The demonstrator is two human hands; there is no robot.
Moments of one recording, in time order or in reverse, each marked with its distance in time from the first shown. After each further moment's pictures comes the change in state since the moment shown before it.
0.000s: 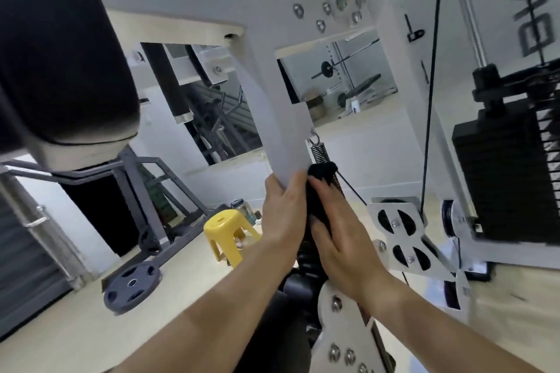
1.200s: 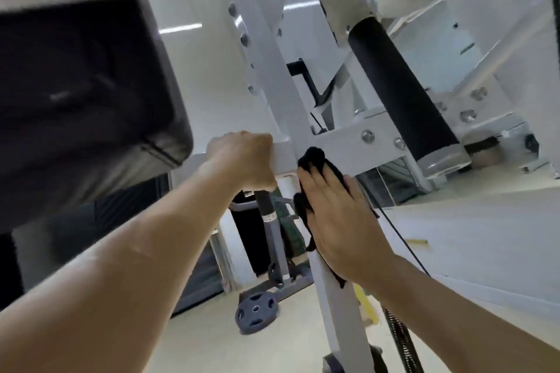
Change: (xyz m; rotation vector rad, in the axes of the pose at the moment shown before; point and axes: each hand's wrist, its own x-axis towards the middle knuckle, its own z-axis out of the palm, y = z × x) left_hand 0.071 0.271 -0.032 2.012 0.536 0.171; right_hand 0.214 -0.031 -0.027 -0.313 -0.097 -0.535
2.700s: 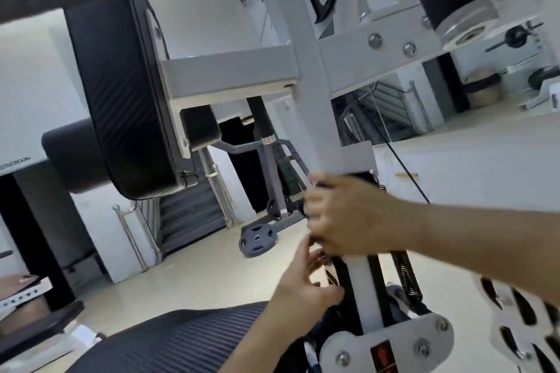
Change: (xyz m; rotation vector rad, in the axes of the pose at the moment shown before) left_hand -0.234 0.096 0.168 -1.562 -0.501 -0.181; right_hand -0.068 -0.004 0.006 -0.323 -0.473 -0.761
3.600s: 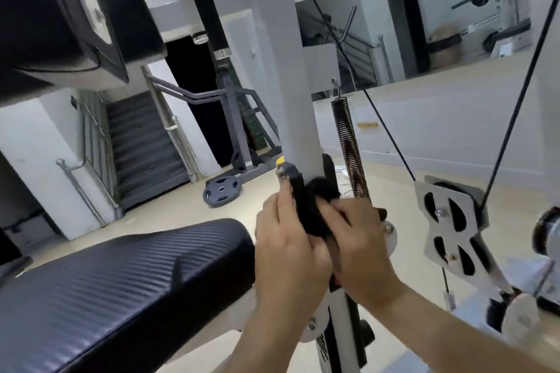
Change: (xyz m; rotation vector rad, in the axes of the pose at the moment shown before) left_hand -0.049 -0.020 0.077 0.561 0.504 0.232; right_hand -0.083 -0.171 0.068 0.528 0.610 0.950
